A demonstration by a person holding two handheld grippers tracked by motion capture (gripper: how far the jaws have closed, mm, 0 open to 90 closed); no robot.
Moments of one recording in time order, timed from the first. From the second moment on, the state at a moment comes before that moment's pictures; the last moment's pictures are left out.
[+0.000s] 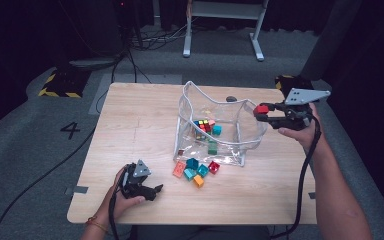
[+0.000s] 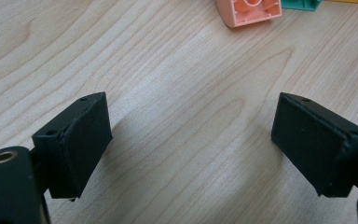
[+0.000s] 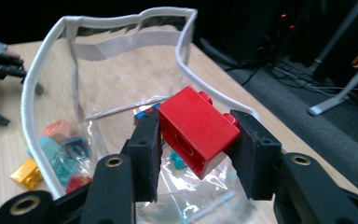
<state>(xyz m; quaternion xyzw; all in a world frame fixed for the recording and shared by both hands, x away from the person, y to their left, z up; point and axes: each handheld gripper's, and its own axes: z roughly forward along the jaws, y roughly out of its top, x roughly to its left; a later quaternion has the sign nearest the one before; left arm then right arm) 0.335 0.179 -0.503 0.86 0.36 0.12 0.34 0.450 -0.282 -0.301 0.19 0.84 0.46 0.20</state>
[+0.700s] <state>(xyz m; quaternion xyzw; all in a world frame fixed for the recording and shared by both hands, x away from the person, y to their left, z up) 0.335 0.179 -0.503 0.86 0.36 0.13 0.34 0.480 -0.195 -0.317 0.12 0.91 0.37 0.15</state>
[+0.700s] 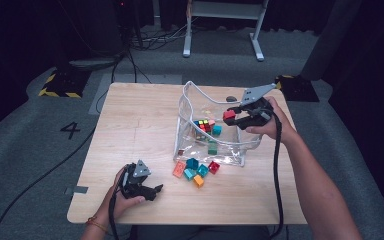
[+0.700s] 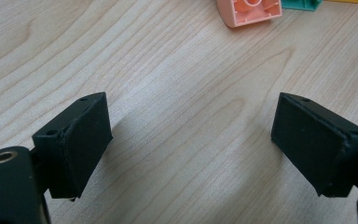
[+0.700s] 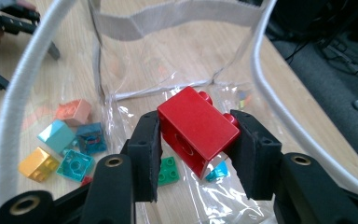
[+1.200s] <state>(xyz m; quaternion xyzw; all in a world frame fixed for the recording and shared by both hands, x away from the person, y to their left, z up) 0.335 0.179 -0.503 0.86 0.36 0.13 0.34 0.499 -0.171 -0.339 0.12 0.95 0.25 0.13</state>
